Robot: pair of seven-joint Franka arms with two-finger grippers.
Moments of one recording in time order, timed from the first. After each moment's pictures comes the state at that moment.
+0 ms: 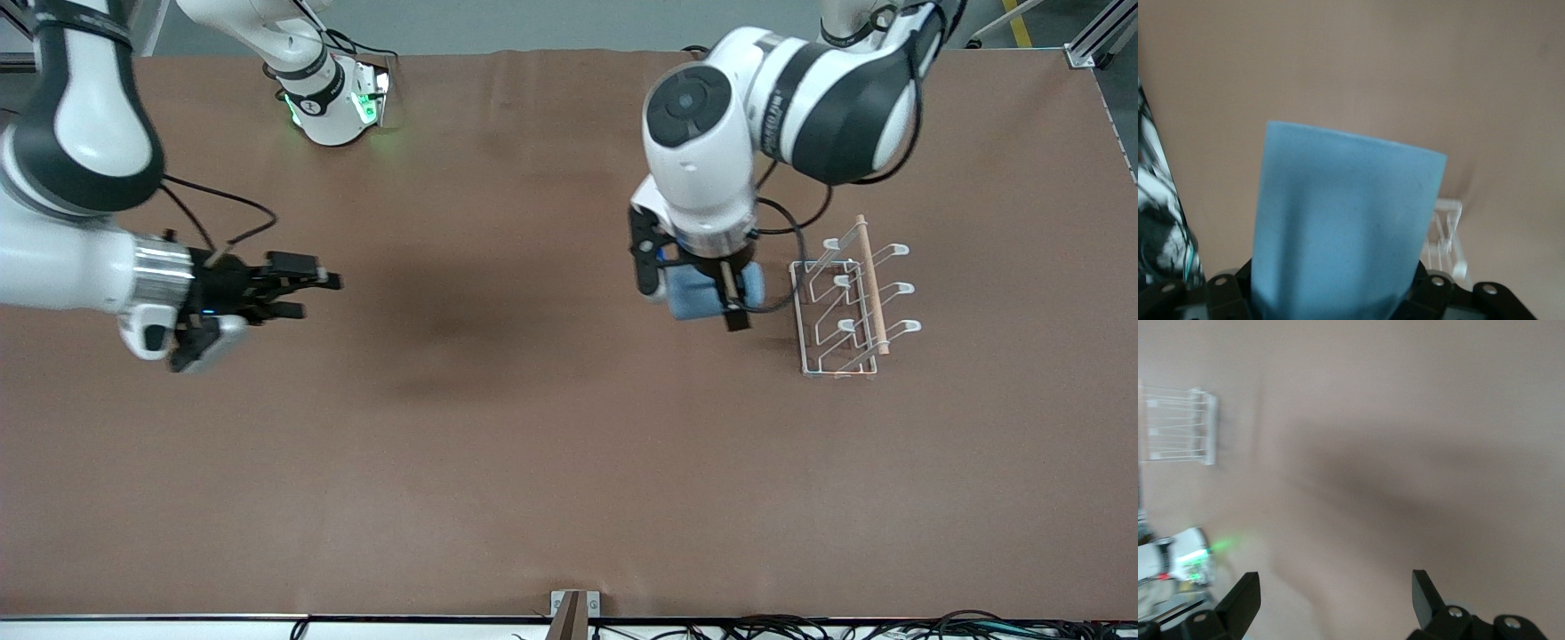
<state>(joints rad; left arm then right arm) -0.38 0.42 -0.30 -1.31 0.47 1.51 0.80 0.12 0.19 -0.11 -1.69 0.54 1.69 -0.36</state>
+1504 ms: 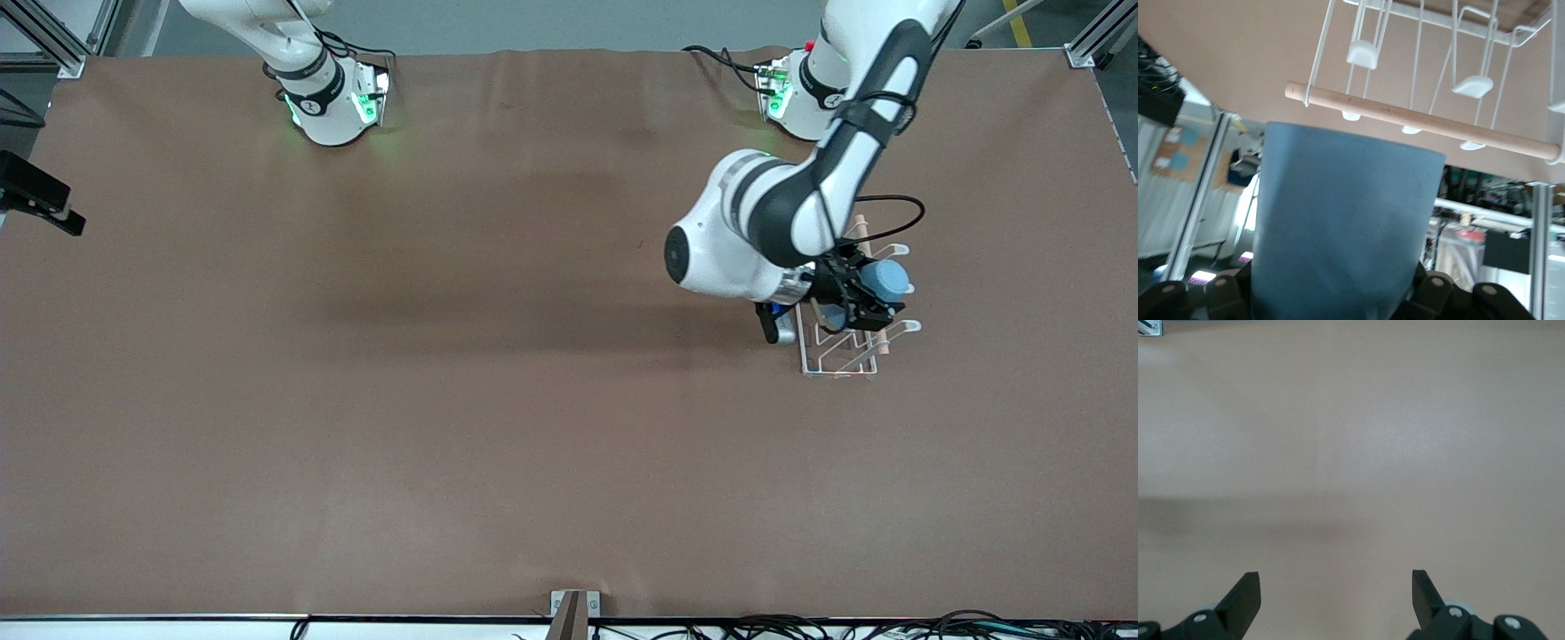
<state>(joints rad) -0.33 0.44 -0.31 -1.75 1.03 1.27 0.49 0.05 0.08 -0.12 -1.28 0.05 1.40 -0.07</state>
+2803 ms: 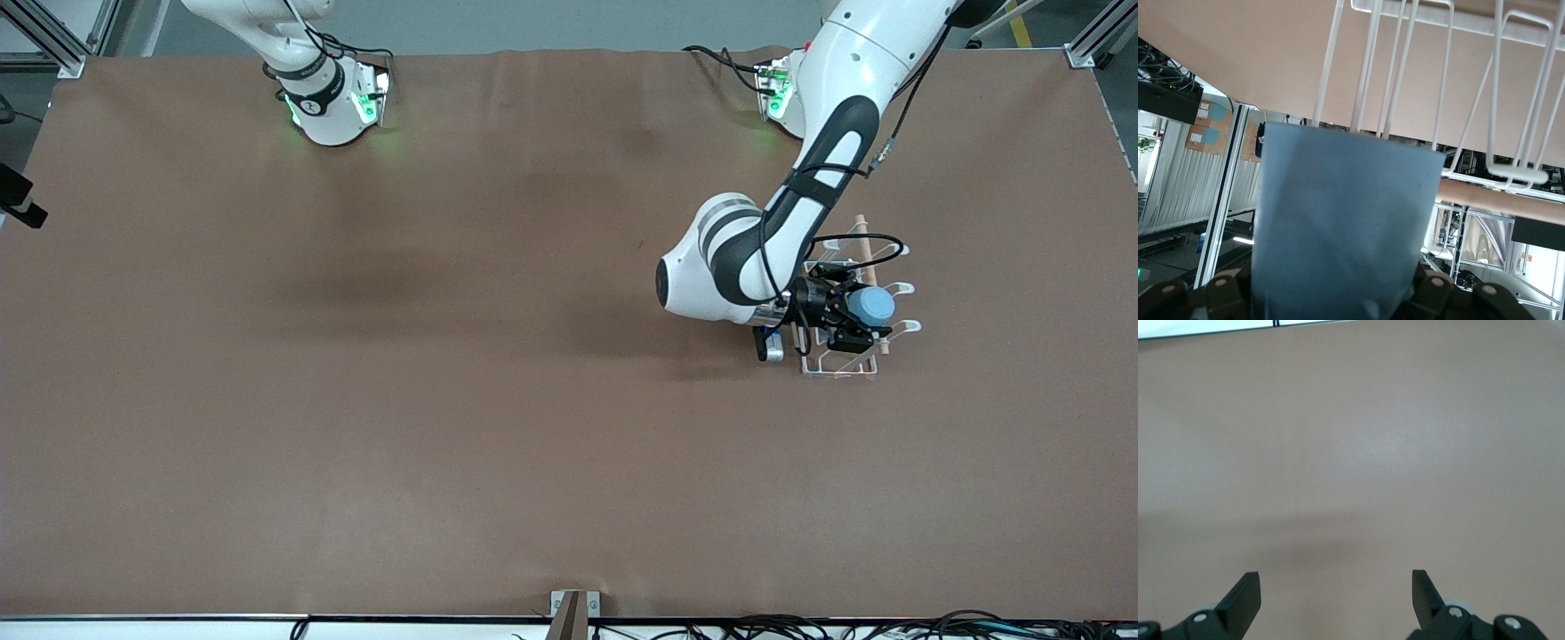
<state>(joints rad) -0.32 0.59 -0.31 -1.76 1.16 1.28 0.42 -0.03 -0.06 -0.12 -1.51 0.01 1.54 -0.06</state>
